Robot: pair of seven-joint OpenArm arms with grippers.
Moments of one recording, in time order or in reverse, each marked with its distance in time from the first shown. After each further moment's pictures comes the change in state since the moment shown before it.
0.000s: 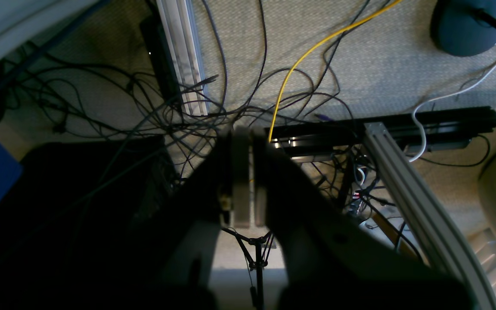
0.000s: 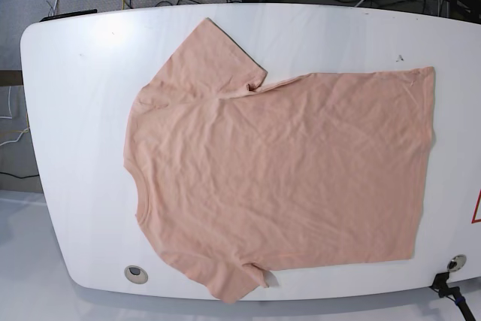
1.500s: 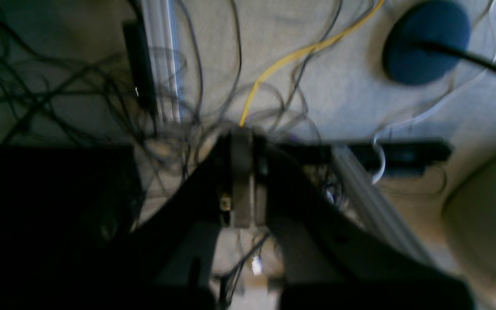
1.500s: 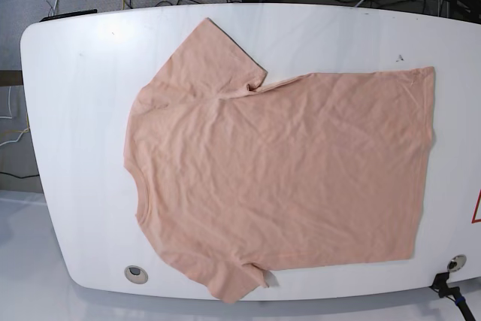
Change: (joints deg) left arm 30.1 -5.1 -1.6 47.0 -1.5 -6.6 -3.8; right arm -33.4 5.7 -0.4 41.7 -1.0 3.0 5.5
